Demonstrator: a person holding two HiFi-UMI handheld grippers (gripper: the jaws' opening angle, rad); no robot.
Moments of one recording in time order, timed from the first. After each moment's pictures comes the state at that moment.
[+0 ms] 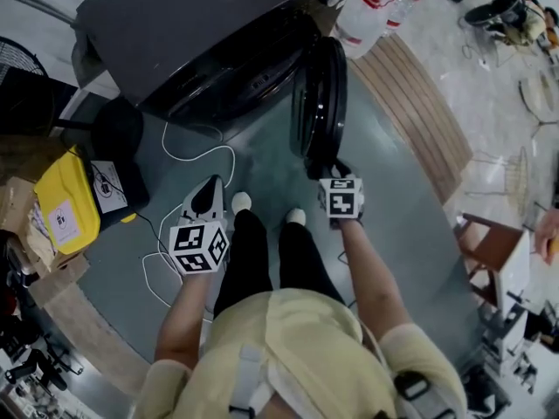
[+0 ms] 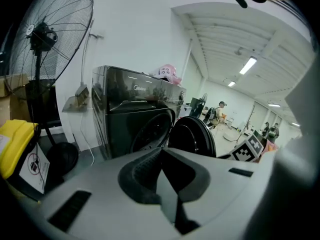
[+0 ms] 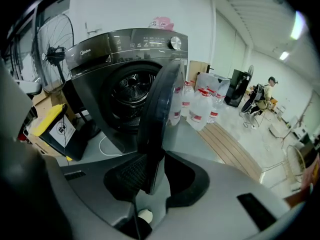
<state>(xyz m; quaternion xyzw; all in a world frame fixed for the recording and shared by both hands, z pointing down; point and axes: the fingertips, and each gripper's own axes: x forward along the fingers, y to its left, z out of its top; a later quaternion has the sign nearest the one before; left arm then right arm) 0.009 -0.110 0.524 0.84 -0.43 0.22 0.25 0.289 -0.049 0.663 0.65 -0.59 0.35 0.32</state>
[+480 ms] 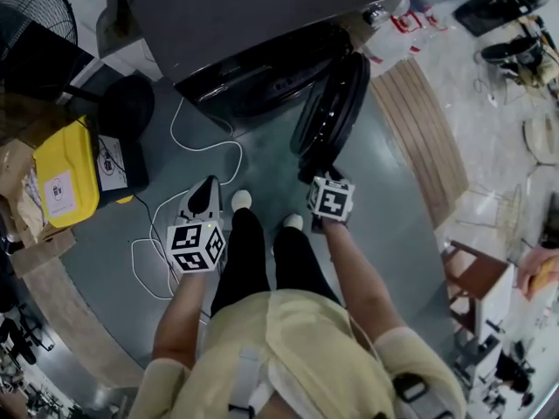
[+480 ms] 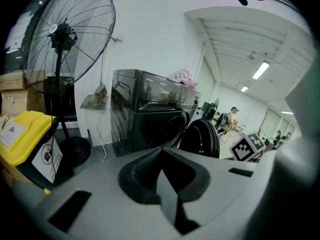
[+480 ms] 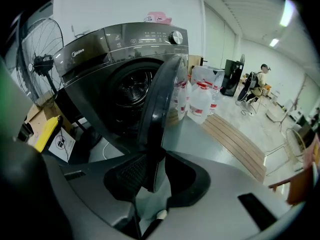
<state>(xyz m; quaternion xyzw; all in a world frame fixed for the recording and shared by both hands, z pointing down) -0.053 -0.110 0.533 0.81 -0.49 0.19 0.28 0.245 -0.077 0.664 0.68 -0.55 0.38 0.31</state>
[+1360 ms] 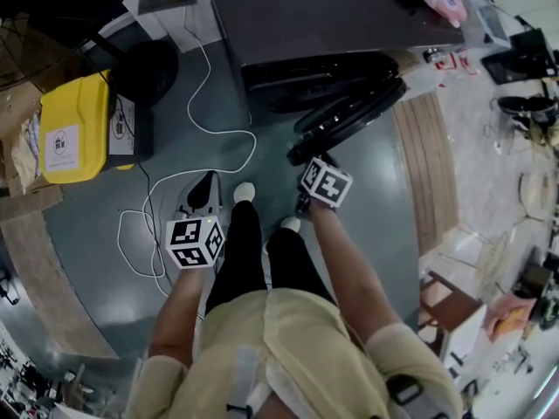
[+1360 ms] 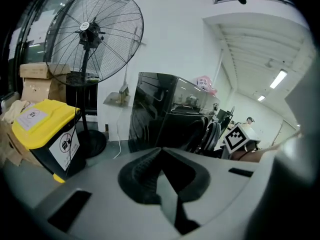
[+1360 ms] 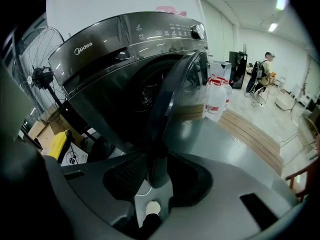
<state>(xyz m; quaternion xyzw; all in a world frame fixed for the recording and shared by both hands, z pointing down) -0.135 -0.104 0.550 0.75 -0.56 0.16 0.31 0.144 -0.160 0.665 0.66 -0.57 0.41 0.25</state>
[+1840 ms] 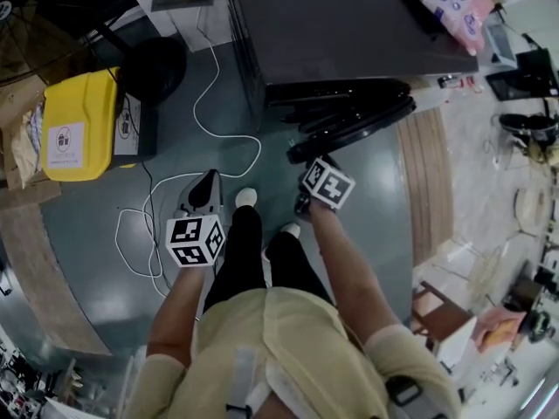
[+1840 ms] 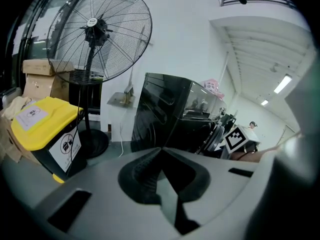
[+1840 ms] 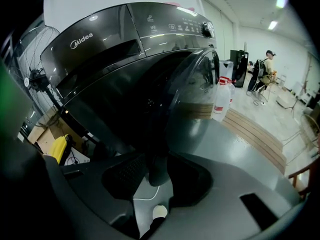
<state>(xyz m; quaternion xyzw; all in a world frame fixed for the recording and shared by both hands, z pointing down) -0.167 -0.134 0.556 0.74 -0.57 0.15 0.32 0.111 -0.198 0.669 0.66 -0.57 0.42 0.24</state>
